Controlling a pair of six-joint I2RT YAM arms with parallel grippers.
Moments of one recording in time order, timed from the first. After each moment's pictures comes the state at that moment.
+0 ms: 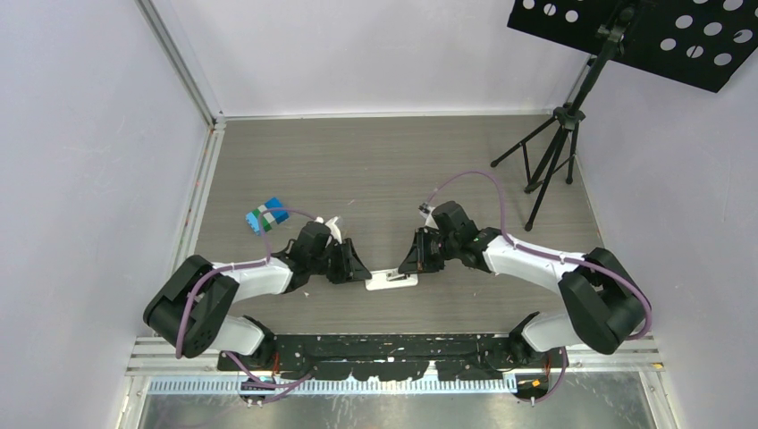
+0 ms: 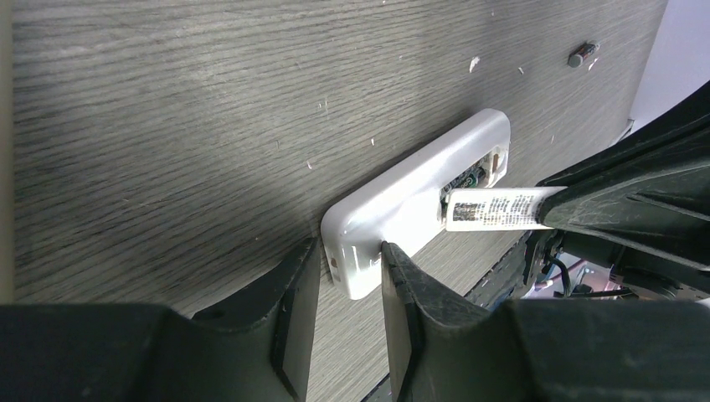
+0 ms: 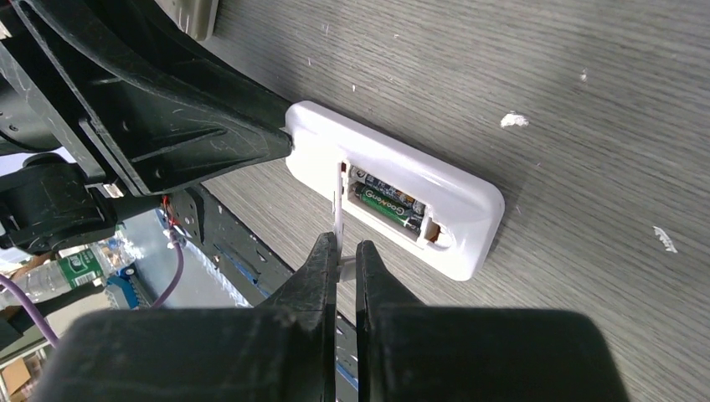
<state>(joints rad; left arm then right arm) -0.59 1.38 0.41 0.21 0.40 -0.82 0.66 1.38 0.66 -0.13 -0.42 0.73</state>
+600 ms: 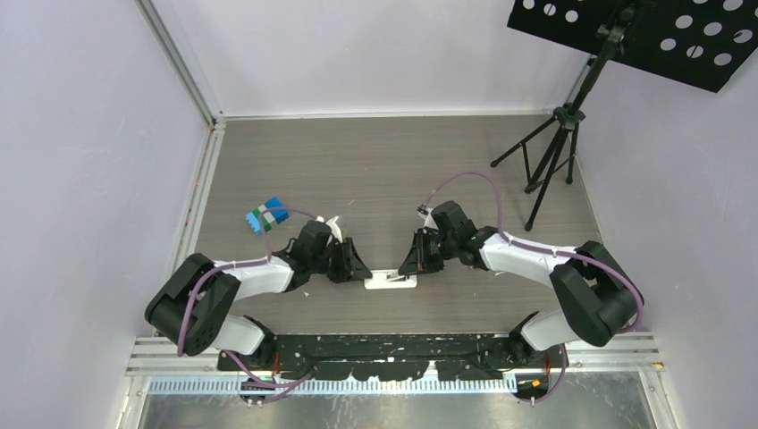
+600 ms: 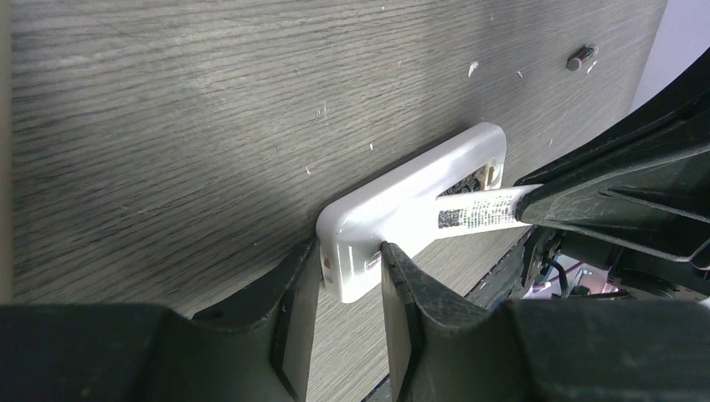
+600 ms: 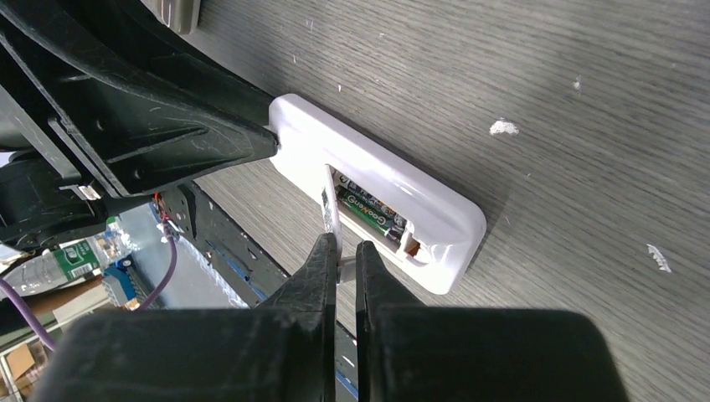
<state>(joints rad) -0.59 1.39 0.42 0.21 0.40 -0.82 0.65 1.44 0.66 -0.11 -0.46 0.70</state>
